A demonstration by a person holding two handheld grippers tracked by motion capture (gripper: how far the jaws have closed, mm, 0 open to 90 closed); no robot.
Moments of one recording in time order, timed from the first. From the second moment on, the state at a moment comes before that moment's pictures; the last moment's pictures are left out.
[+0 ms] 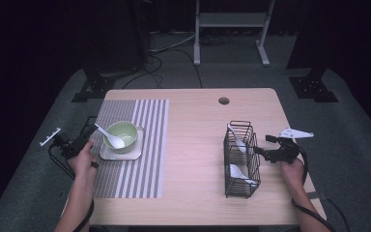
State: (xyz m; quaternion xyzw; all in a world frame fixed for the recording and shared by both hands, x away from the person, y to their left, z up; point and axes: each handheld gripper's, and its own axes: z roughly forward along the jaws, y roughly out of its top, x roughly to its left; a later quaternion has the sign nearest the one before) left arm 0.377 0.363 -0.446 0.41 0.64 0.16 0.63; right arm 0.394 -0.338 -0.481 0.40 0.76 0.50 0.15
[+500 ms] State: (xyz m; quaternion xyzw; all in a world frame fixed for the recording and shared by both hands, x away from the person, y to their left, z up) left arm 0.378 0.361 -0.456 0.43 0.64 0.16 0.62; right arm 0.394 -0.338 -0.481 0.40 0.76 0.50 0.15
